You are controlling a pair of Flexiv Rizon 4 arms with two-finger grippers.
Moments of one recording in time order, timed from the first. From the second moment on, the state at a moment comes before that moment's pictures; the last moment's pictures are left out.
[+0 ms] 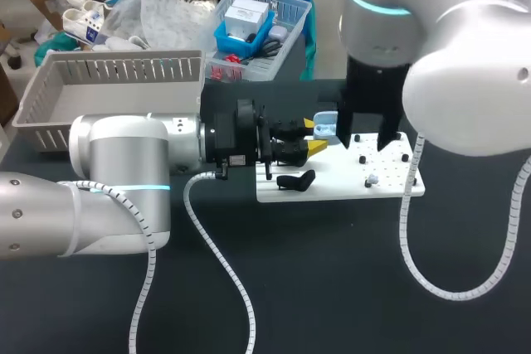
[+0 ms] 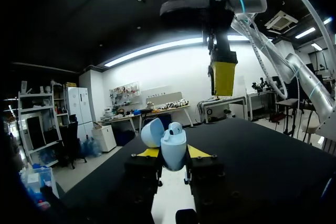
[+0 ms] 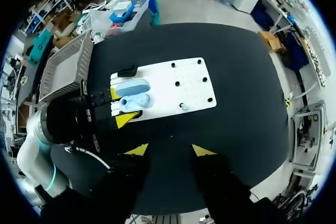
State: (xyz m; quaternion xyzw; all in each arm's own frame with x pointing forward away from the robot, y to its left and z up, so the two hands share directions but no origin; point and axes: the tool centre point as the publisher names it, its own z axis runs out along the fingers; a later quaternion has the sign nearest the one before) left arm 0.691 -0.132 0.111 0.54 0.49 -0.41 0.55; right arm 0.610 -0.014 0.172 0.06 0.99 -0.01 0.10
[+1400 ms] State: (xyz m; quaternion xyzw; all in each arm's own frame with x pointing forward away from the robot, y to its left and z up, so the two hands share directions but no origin) left arm 0.691 -0.132 0.111 0.54 0.49 -0.41 0.55; right arm 0.656 -0.056 0.033 0.13 0.98 0.14 0.09
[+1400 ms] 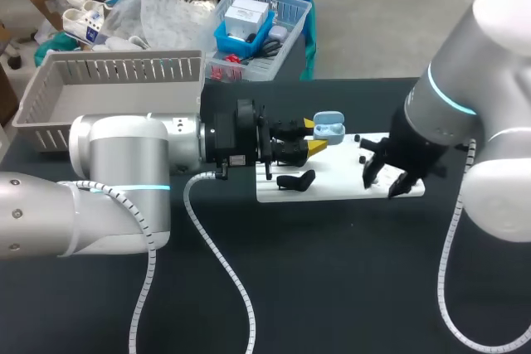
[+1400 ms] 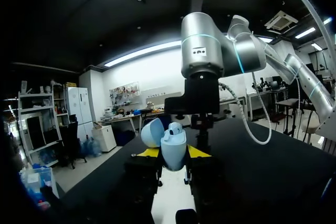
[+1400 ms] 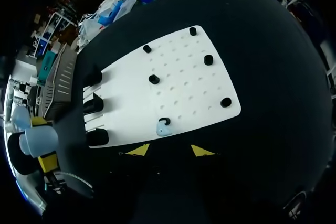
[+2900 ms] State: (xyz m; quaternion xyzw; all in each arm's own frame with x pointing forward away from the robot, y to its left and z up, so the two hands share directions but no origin) left arm 0.691 -0.132 0.111 0.54 0.49 -0.41 0.55; right arm 0.680 -0.054 0.021 0.12 0.98 0.16 0.08
